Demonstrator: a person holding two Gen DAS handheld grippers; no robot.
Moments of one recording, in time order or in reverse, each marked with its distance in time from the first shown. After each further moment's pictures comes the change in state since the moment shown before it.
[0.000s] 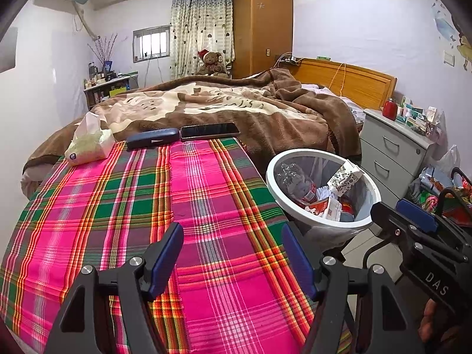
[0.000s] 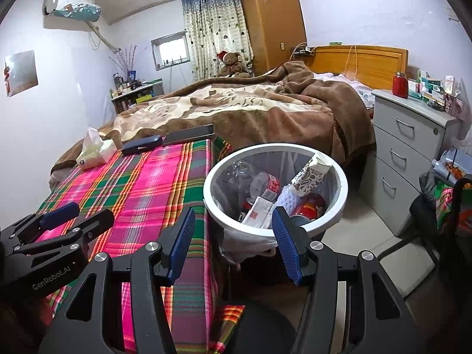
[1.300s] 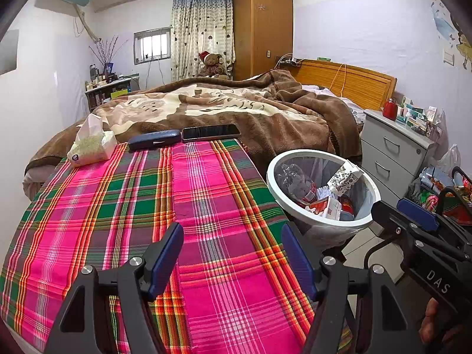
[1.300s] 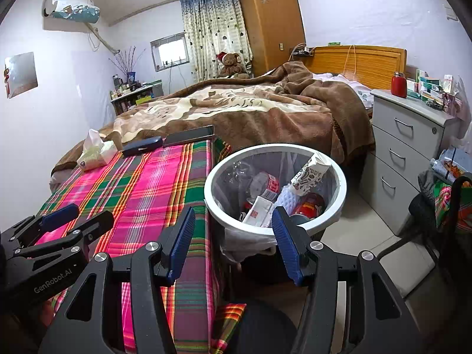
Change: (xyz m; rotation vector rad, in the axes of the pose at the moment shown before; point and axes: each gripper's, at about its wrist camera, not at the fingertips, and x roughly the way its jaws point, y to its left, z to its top) left arm -0.006 0.001 -0.002 -0.002 -0.006 0.006; right arm -0.002 0.003 0.000 0.005 0.000 -0.005
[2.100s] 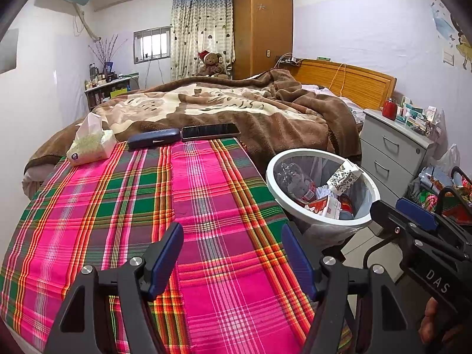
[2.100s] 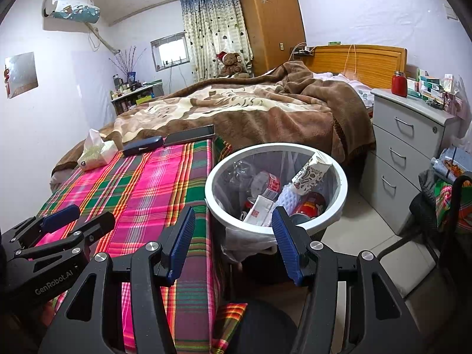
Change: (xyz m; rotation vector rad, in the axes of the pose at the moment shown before) left arm -0.001 -0.001 -0.001 0.000 0.005 -0.003; right arm 0.000 0.000 0.000 0.001 0.000 0.001
